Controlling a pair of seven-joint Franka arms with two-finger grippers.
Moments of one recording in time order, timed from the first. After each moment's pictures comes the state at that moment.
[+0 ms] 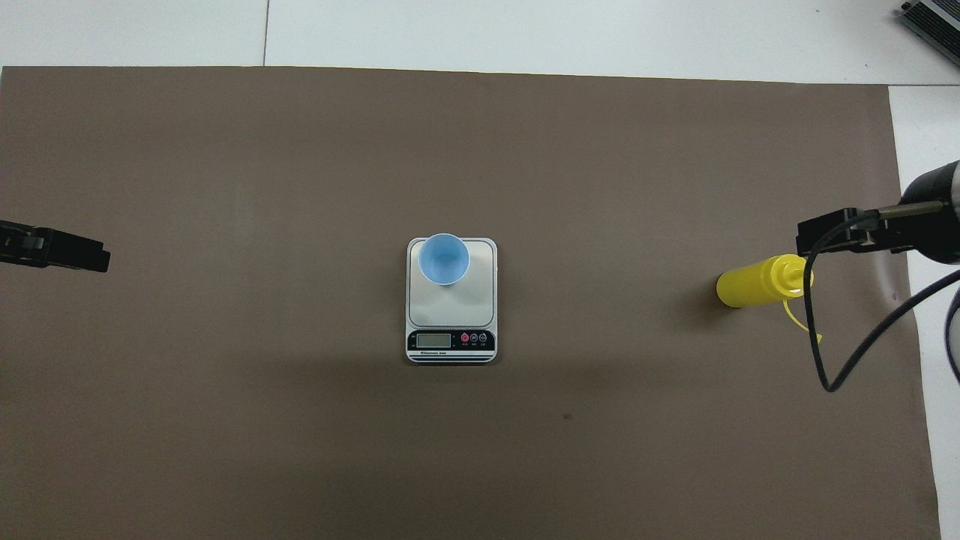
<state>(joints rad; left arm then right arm) 0.02 -0.06 -0.07 -1.63 -0.01 1.58 0.13 -0.03 0.00 0.10 -1.51 -0.04 1.51 0.05</state>
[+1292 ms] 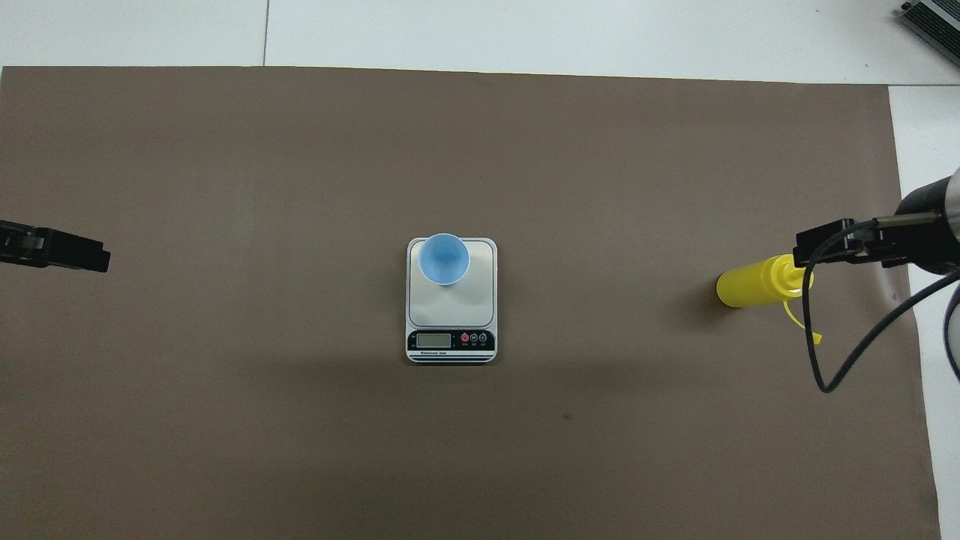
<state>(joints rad) 0.02 -0.06 -0.07 -1.63 -0.01 1.58 0.13 -0.06 -0.02 0.10 -1.58 0.00 1.54 0.05</state>
